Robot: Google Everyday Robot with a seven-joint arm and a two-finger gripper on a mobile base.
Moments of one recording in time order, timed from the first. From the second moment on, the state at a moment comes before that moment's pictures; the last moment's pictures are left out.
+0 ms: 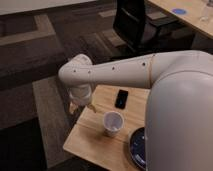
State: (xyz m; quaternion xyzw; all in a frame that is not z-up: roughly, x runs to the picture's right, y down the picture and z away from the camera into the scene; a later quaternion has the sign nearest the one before) arm -0.104 0.100 0.704 -0.26 0.23 0.64 0.68
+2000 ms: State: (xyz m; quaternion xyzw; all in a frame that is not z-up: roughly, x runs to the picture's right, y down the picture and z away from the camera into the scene) arm 0.000 -0.026 0.792 -0.27 0.19 0.59 0.74
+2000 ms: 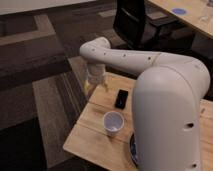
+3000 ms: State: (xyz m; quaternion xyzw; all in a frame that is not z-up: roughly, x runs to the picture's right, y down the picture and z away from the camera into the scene) arm 0.226 0.038 0.666 -0.18 0.23 0.67 0.68
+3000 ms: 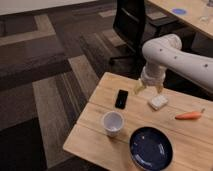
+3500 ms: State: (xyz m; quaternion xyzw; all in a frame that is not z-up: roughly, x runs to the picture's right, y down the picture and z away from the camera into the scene) arm 0.119 0.156 0.577 -0.19 0.25 0.64 0.70
